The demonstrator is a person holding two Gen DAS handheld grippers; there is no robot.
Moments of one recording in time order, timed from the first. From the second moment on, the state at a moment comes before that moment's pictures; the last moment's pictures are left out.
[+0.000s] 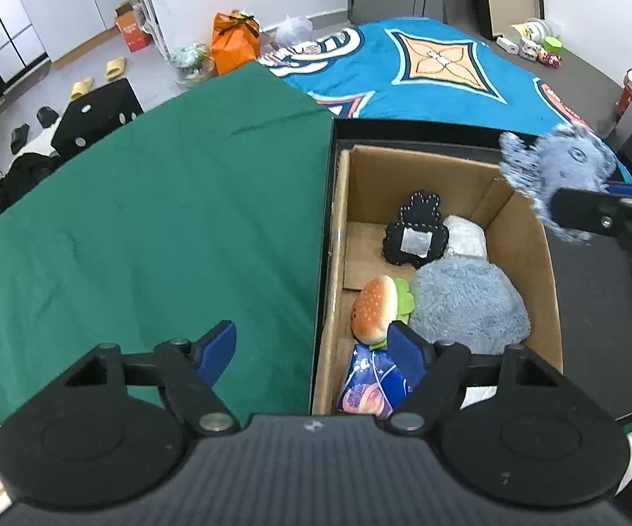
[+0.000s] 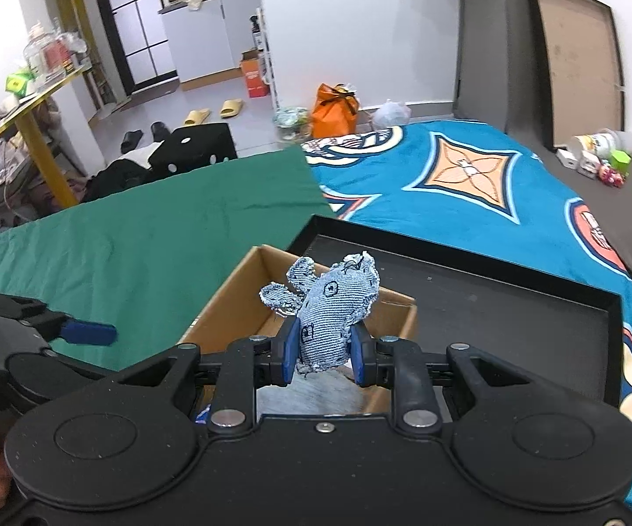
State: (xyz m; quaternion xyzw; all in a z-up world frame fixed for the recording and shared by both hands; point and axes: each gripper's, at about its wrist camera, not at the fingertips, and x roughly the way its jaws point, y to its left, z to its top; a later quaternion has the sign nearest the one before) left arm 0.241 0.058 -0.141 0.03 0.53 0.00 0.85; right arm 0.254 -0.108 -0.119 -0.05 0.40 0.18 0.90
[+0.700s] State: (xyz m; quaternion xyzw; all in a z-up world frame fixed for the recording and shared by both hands) left arm 0.249 0.075 -0.168 -0.03 0.59 -0.04 0.81; right arm 0.269 -0.057 -0.136 -0.06 0.42 0.22 0.88
